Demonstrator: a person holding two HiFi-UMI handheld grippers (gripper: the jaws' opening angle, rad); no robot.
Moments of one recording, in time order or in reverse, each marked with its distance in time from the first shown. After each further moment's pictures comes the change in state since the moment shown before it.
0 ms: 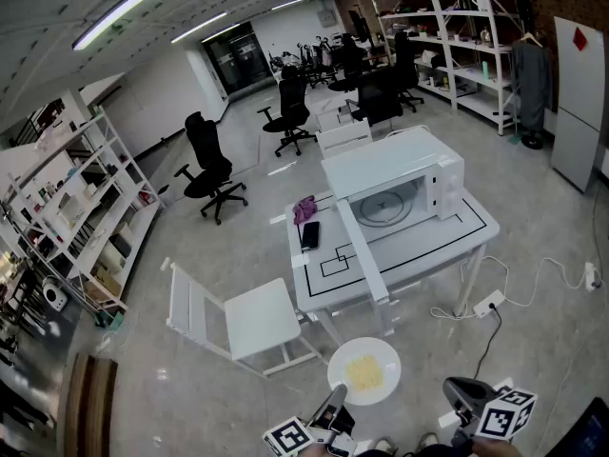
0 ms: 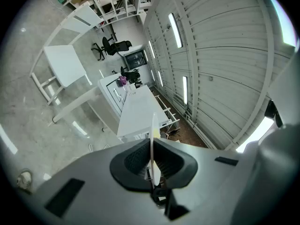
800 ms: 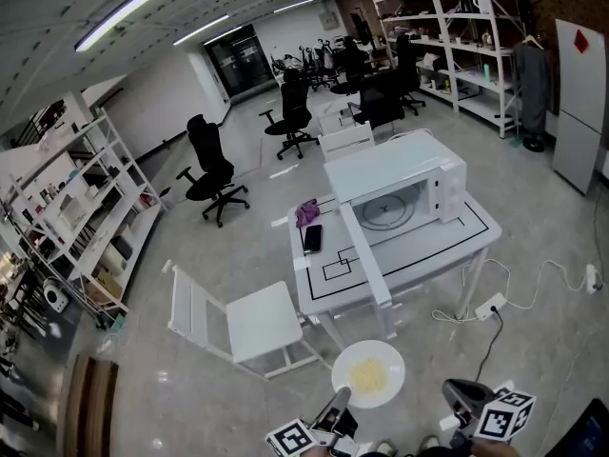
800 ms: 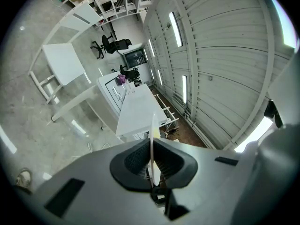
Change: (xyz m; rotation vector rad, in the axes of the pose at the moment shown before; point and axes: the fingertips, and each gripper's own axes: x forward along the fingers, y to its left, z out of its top) left arm -0.002 -0.001 -0.002 -0.022 0.018 0.010; right arm 0.007 0.002 -0.004 0.016 -0.003 0.000
